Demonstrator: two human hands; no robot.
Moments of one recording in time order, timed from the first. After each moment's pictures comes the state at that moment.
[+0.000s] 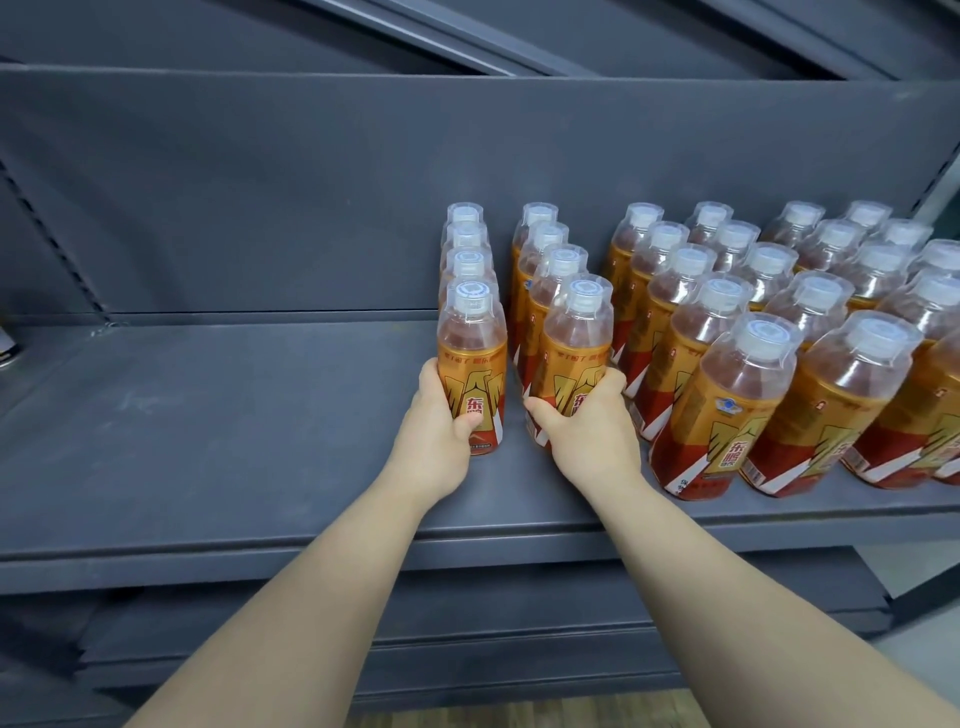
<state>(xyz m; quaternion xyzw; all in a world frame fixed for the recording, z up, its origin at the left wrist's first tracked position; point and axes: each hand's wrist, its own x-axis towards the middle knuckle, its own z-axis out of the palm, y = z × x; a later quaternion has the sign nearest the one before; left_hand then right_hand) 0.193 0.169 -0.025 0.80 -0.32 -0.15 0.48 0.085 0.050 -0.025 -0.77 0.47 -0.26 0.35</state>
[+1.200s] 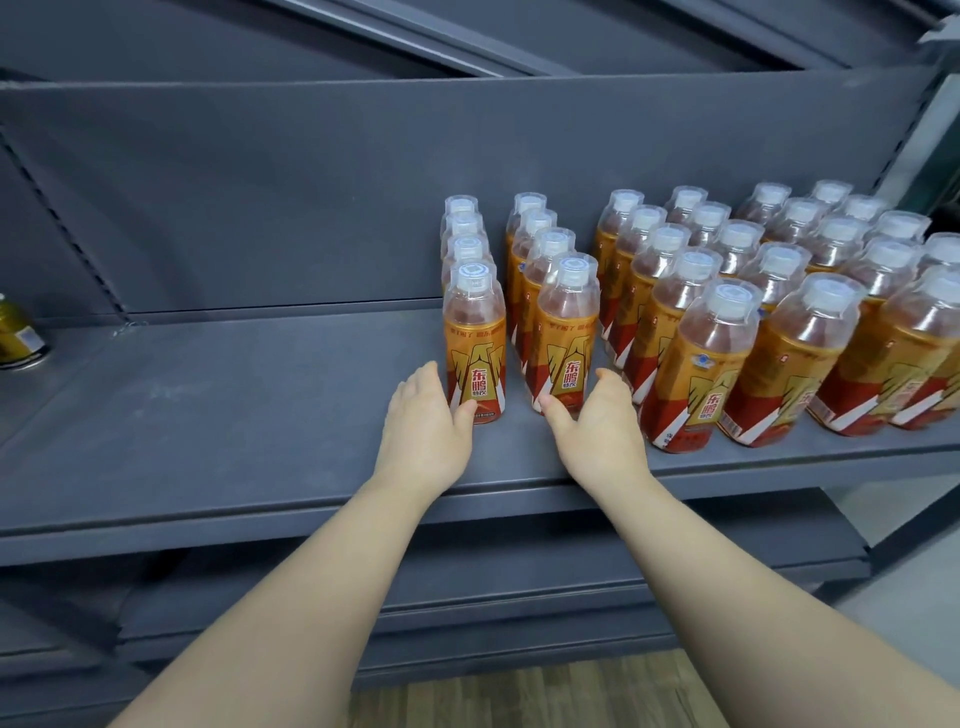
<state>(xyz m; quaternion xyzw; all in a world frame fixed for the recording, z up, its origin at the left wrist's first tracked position) 0.169 0.208 -0.012 0.89 -0.32 -0.07 0.32 0.051 0.083 -0.027 -0.78 0.47 -0.25 0.33</state>
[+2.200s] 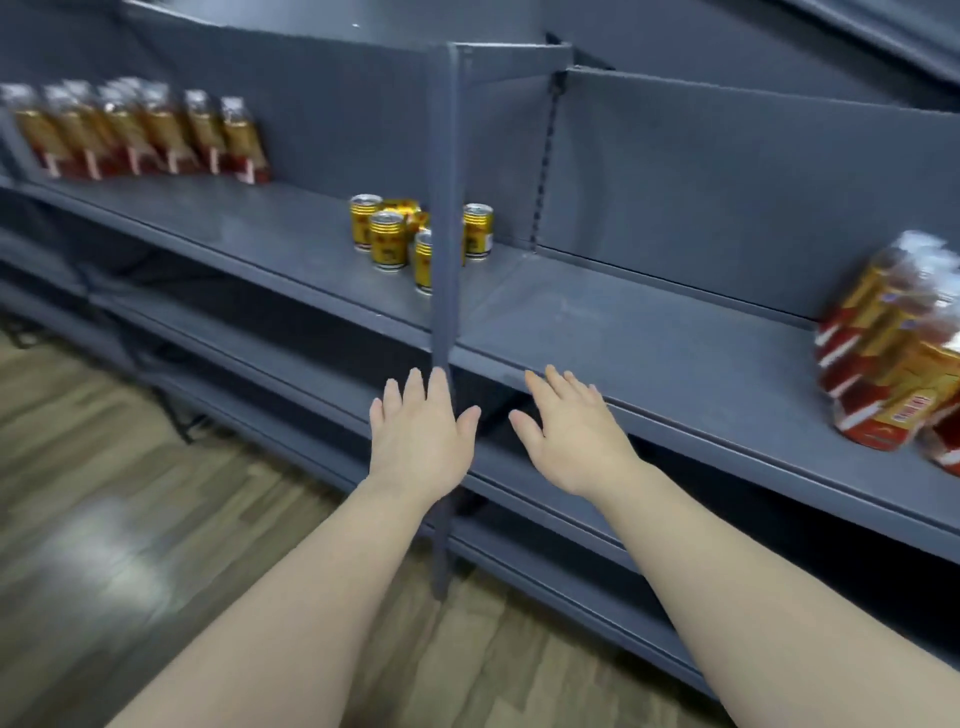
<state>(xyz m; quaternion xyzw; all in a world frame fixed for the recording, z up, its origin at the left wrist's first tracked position) 0.237 0.627 -0.040 0.98 -0.09 0.04 0.15 0.199 0.456 -0.017 -0.99 0.02 0.01 0.11</state>
